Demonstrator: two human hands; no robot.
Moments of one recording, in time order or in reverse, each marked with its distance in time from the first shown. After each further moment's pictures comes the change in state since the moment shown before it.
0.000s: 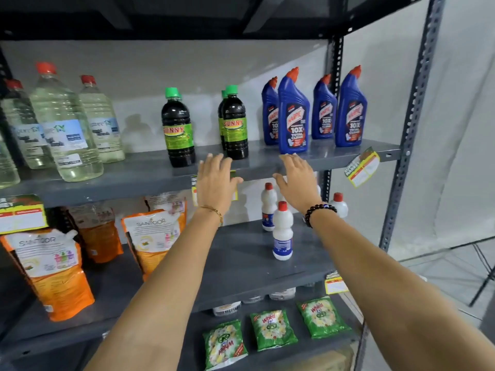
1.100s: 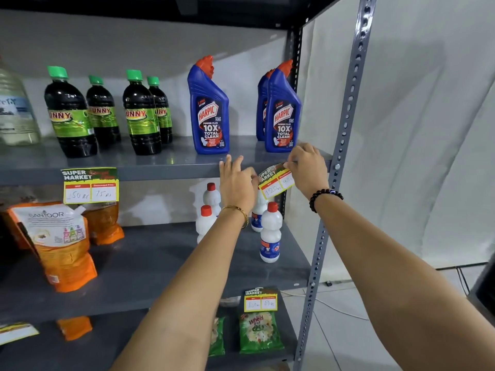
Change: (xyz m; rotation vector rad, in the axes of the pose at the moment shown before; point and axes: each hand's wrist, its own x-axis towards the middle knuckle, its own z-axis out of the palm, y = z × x) left_hand 0.049 0.263 0.138 -0.203 -0.031 -0.188; right_hand 0.058 0.248 -0.088 0.010 0.044 0.013
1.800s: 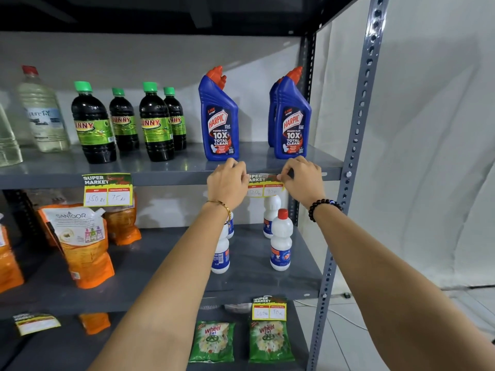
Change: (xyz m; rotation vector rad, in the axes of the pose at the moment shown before) left_hand 0.012 -0.022 -0.033 0.221 0.063 0.107; right_hand 0.000 -0.002 0.020 0.141 -0.103 -0.069
